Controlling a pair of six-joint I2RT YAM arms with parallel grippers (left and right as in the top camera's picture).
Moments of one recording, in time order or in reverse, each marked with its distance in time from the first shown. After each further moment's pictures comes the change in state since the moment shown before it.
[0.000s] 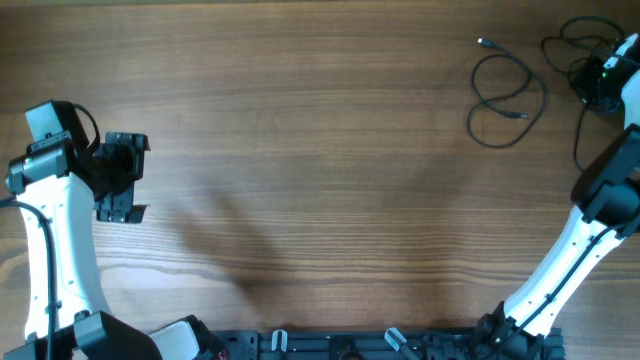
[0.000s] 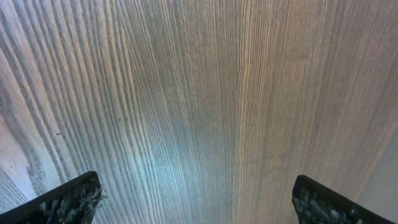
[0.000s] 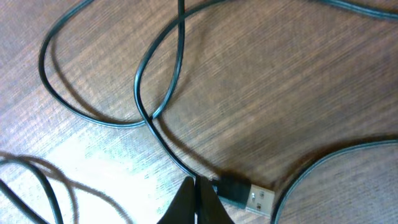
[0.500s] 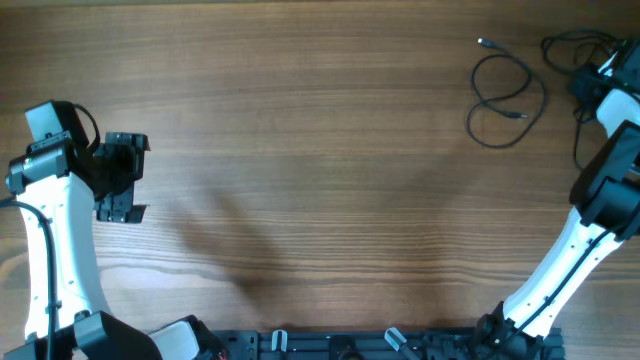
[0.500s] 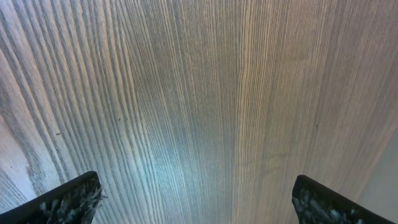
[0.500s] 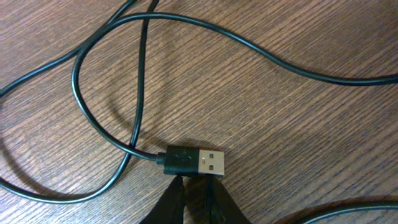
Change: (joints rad) left arm 0.000 0.000 0.000 0.000 0.000 0.000; right arm 0.022 -0.055 -0.320 0.546 0.189 -0.003
